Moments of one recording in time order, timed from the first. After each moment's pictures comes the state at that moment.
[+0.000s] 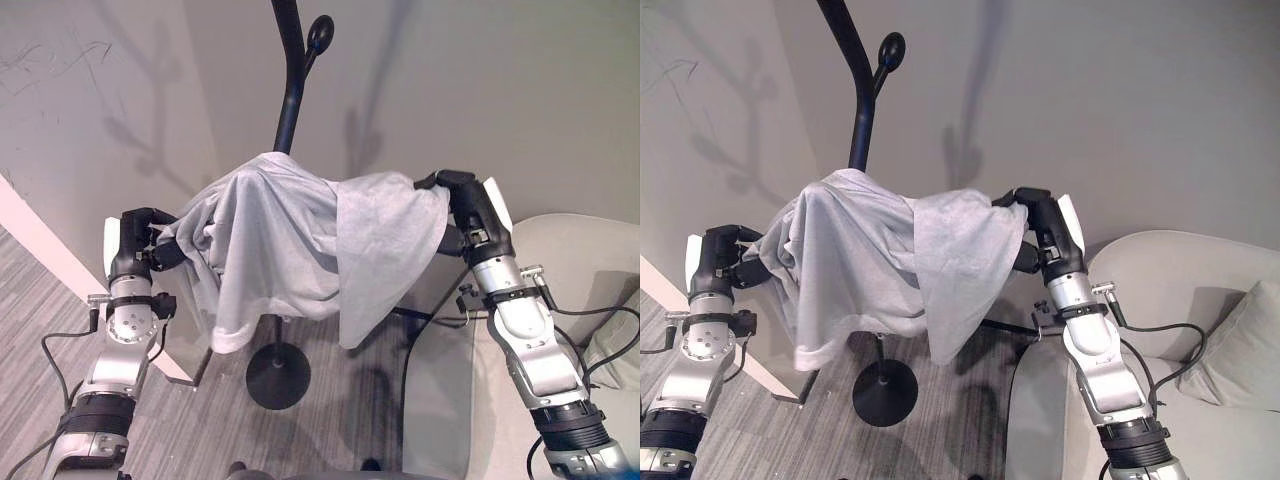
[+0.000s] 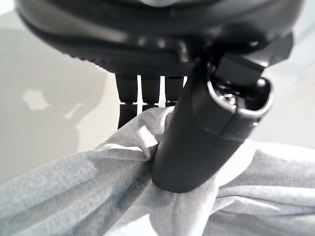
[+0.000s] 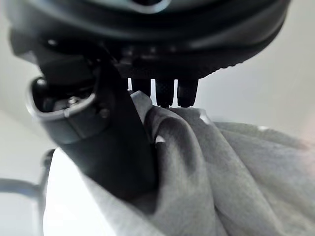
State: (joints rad) left arm -0.18 0.53 0.05 0.28 -0.07 -0.04 0.31; right arm -0.13 -0.47 0.08 -0.09 0.14 -0.11 -0.07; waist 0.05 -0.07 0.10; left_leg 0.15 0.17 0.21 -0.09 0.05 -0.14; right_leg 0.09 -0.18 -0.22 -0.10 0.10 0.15
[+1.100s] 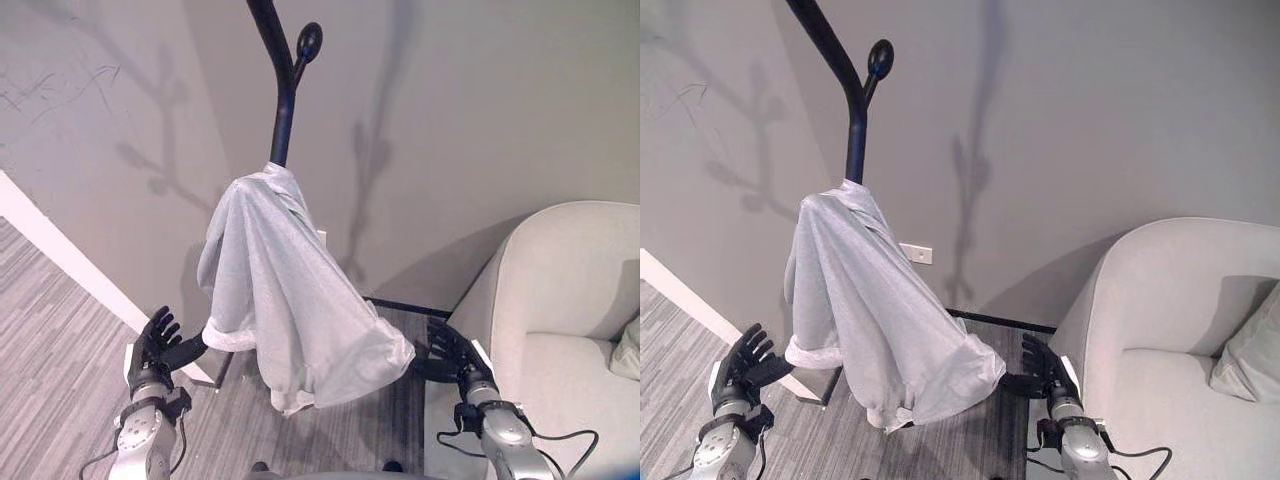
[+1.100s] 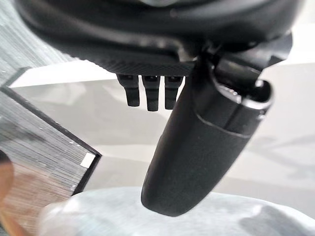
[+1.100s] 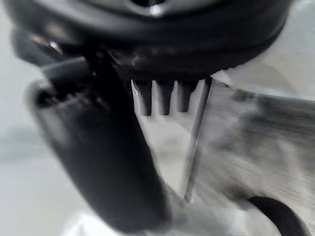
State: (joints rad) left arm 0.22 0.24 0.18 0.29 -0.46 -0.07 0.17; right arm 0.18 -0.31 0.04 0.34 0.16 -0.03 -0.01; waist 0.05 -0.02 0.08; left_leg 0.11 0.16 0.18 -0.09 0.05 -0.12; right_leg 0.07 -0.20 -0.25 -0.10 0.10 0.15
